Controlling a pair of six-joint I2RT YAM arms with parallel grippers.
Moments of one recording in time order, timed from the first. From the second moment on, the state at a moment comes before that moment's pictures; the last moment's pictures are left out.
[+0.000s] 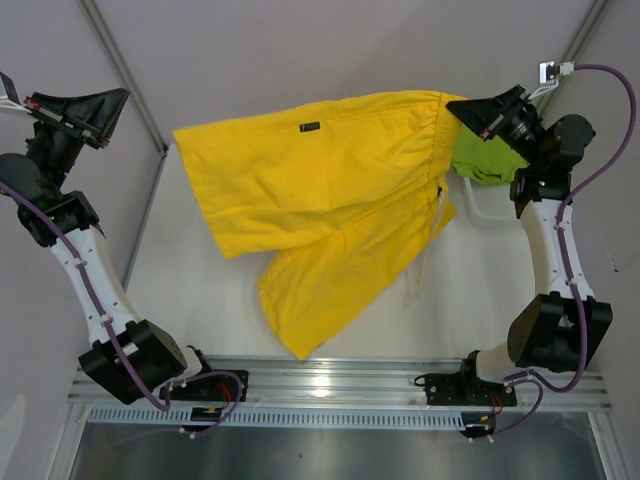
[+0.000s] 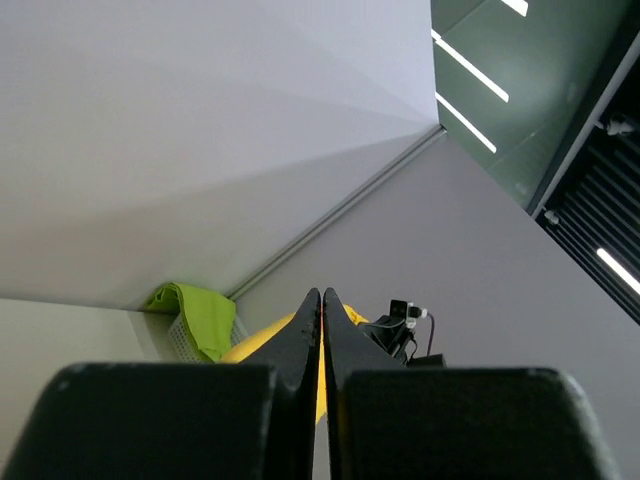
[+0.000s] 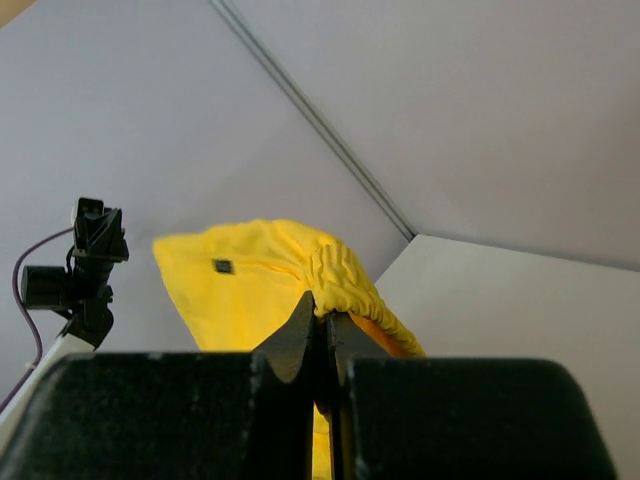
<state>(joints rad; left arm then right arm) 0.61 1.26 1.42 0.60 0.98 -1.66 -0.14 1.42 1.41 0.52 -0.91 1.07</state>
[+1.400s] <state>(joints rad) -0.14 2.11 1.11 1.04 0.74 -1.19 -0.04 1.47 1.50 0.16 -1.11 0.82</state>
